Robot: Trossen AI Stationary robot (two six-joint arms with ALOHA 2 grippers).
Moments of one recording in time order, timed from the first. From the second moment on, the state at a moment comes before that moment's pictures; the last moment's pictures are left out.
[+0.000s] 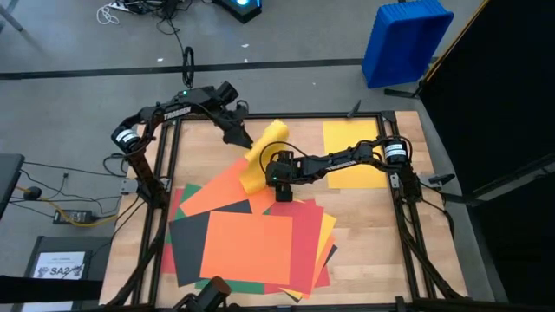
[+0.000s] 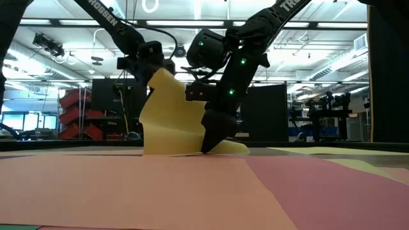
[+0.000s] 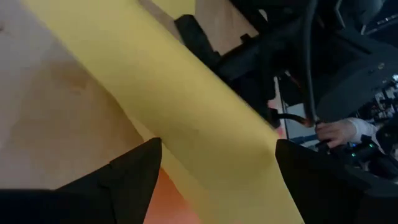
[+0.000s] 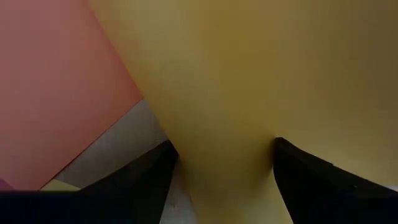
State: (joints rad) left arm 0.82 1.73 1.26 -0.79 1.05 0.31; right arm -0.06 2.07 1.36 -0.35 0.32 -0.15
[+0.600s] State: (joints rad) left arm 0.79 1.73 1.26 -0.82 0.92 0.28; right arm -0.06 2.07 1.36 -0.35 0.32 -0.15
